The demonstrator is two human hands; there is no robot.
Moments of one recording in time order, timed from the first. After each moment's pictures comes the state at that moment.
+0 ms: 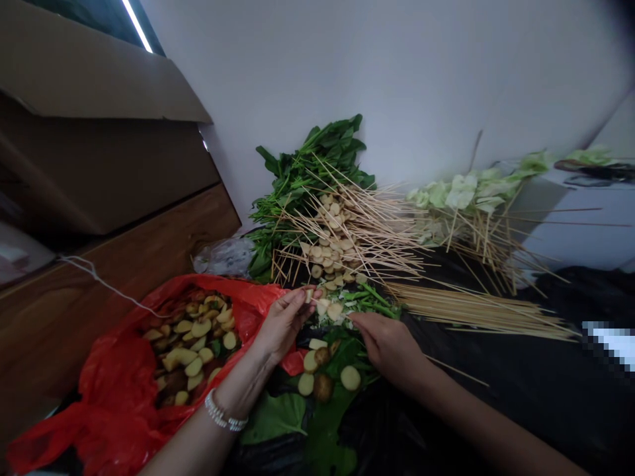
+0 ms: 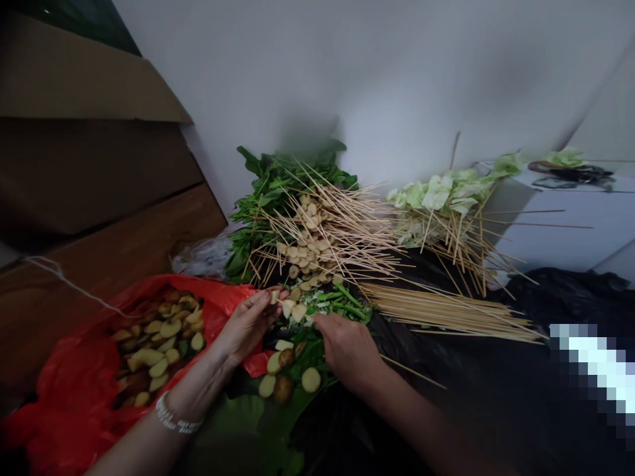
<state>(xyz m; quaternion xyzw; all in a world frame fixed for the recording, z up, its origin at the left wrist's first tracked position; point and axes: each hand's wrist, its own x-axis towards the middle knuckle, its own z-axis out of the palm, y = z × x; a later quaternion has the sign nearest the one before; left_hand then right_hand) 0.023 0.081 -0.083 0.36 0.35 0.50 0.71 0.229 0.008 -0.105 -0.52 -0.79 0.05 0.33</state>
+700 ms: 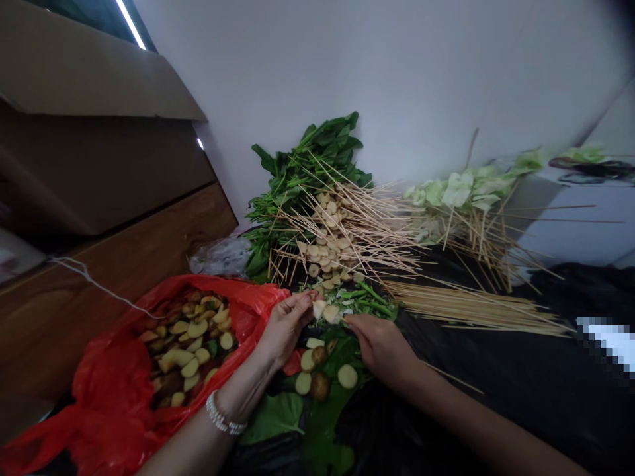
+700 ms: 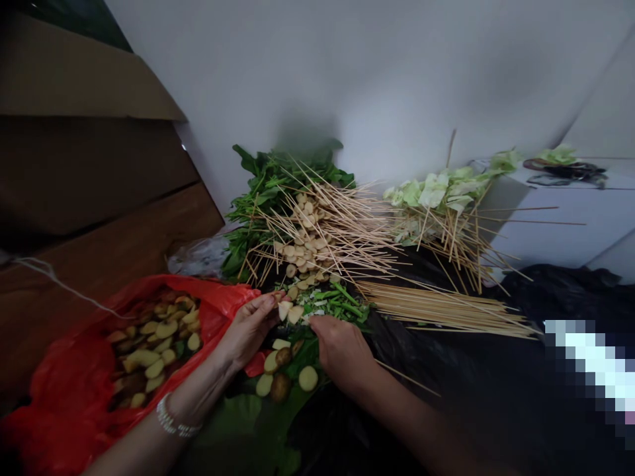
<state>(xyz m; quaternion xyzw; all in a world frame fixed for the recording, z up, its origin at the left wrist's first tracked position) 0.033 0.074 -0.089 0.37 0.37 0.50 0.69 0.223 0.009 -0.105 -0.51 -0.78 0.13 0.34</state>
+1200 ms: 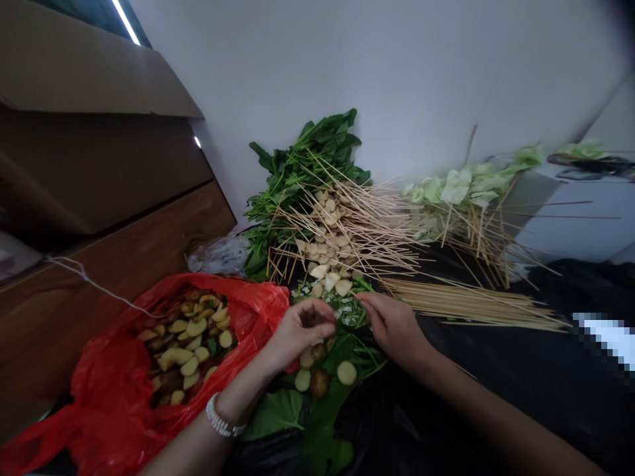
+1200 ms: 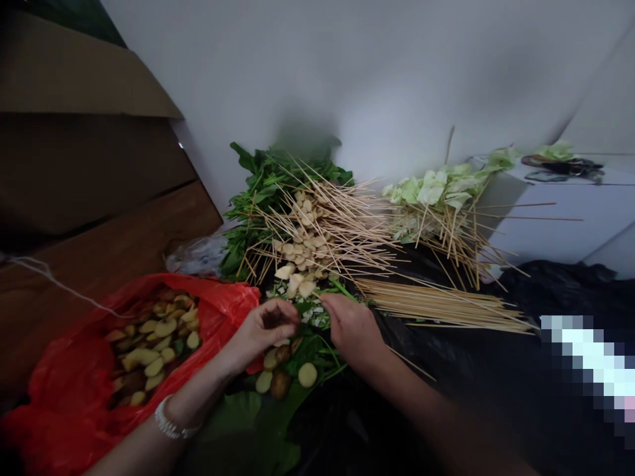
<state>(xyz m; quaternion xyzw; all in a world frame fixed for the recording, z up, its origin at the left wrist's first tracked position) 0.033 0.060 -0.083 0.61 0.34 0.37 0.62 0.242 0.019 -0.091 -0.50 -0.74 0.03 0.44</state>
